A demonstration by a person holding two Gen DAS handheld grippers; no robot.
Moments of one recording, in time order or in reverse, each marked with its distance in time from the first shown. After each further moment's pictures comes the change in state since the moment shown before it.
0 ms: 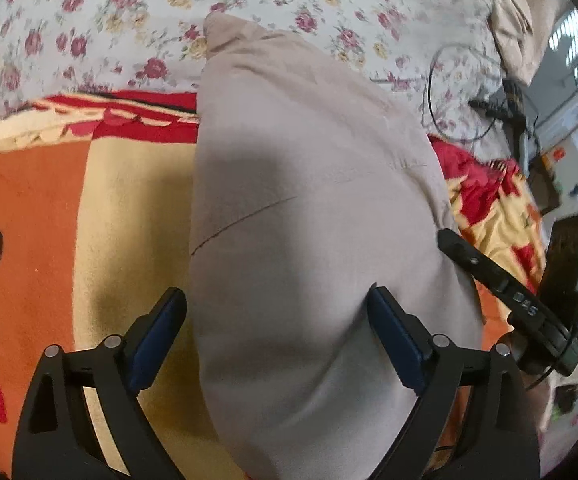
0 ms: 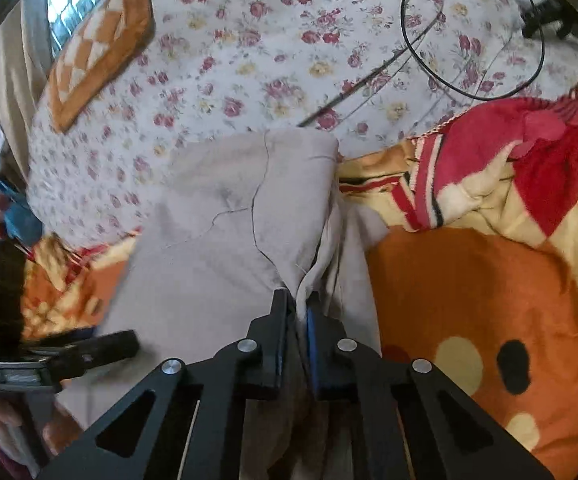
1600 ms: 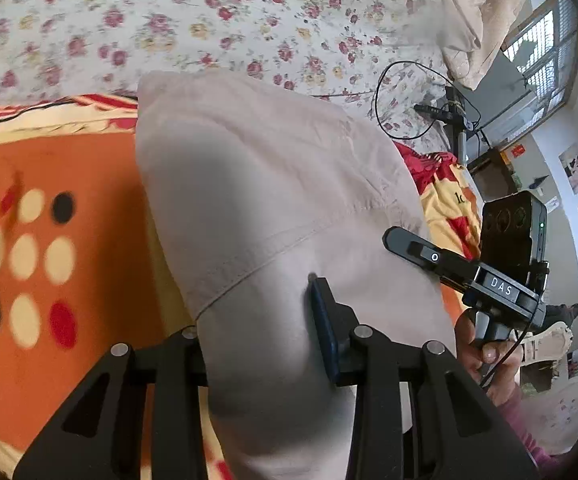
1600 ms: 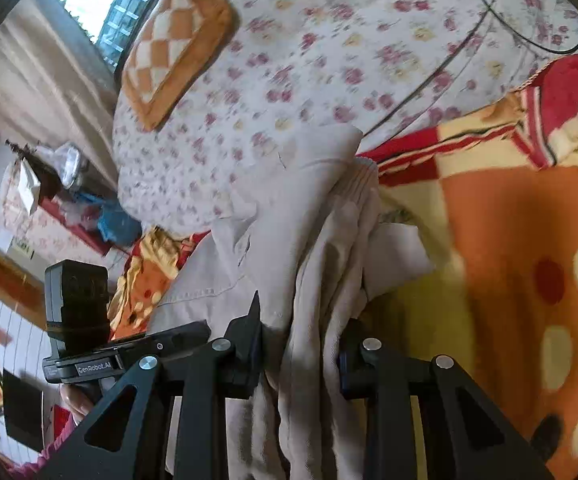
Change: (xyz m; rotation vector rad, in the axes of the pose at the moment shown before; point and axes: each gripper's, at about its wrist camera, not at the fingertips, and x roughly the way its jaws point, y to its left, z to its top) left arm -0.105 0.024 -0.037 0.038 0.001 -0.128; right arm -0.030 0.074 -0.016 0.091 0.131 0.341
